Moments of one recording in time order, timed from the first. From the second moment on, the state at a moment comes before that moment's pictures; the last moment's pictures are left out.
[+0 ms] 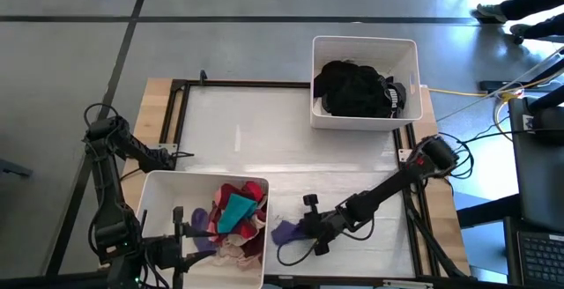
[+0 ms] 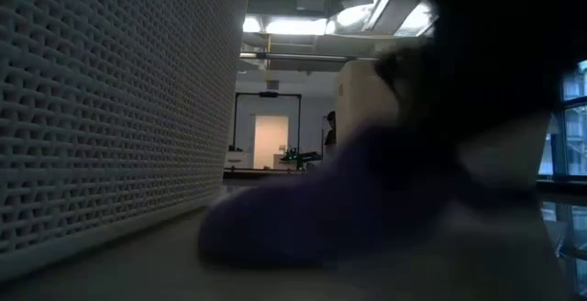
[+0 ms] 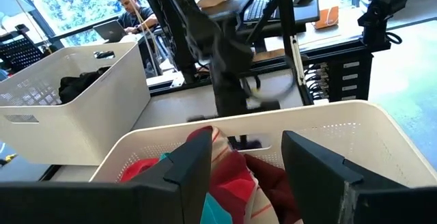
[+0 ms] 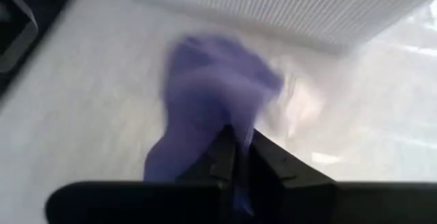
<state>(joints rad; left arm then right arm) -1.20 1.56 1.38 -0.64 -1.28 -0.55 0.58 1.90 1.05 0.03 0.29 0.20</state>
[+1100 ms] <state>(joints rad) -1.20 1.56 1.38 -0.64 -1.28 -0.56 0.55 1.66 1.52 -0.16 0.45 -0.16</state>
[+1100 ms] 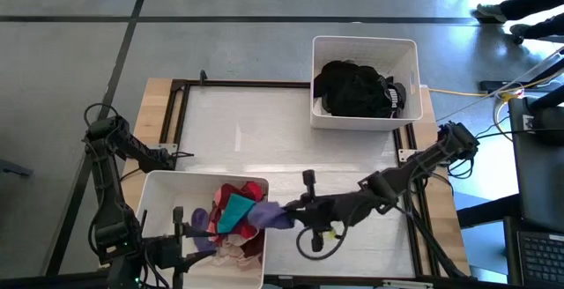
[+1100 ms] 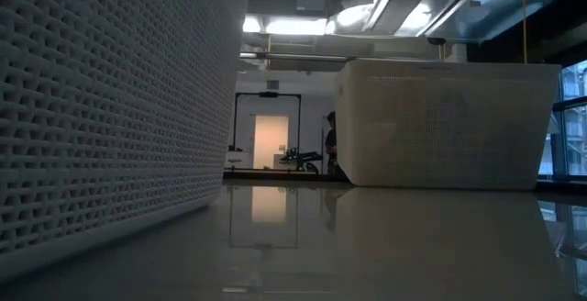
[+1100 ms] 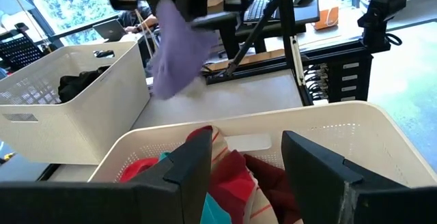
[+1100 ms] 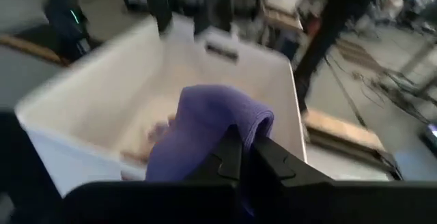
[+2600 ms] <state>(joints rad) -1.09 1.41 1.38 -0.78 -1.32 -0.44 0.45 1.88 1.81 -0.31 0.24 -0.12</state>
